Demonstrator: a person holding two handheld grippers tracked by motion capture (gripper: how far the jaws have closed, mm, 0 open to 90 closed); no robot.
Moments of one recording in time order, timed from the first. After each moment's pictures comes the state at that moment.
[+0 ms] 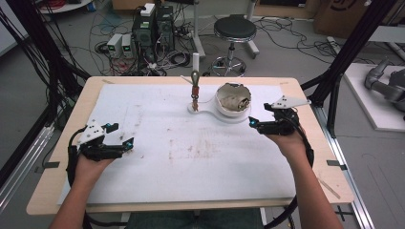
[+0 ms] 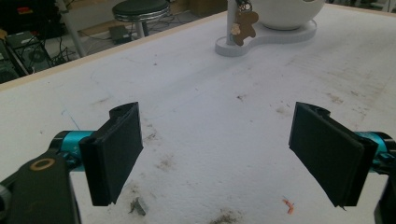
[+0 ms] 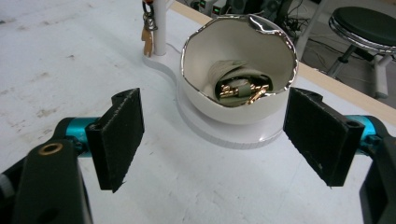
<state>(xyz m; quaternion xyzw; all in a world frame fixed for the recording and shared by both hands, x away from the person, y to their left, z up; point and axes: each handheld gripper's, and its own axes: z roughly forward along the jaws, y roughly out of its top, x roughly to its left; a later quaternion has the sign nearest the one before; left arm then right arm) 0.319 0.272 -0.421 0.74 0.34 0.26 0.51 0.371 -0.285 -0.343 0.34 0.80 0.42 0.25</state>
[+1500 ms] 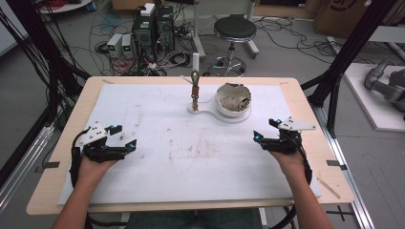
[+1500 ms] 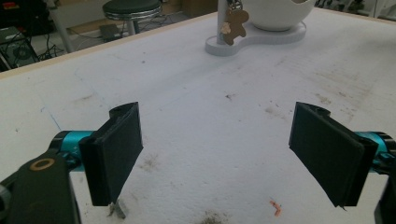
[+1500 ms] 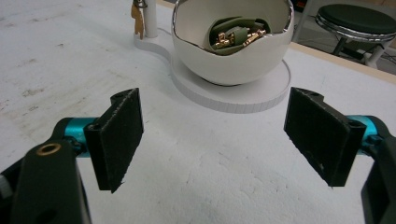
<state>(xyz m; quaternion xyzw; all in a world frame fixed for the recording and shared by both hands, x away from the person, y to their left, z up) 0.318 0.266 -0.428 0.74 0.34 0.24 0.53 0.346 -0.307 -0.402 0.37 0.77 0.46 0.26</state>
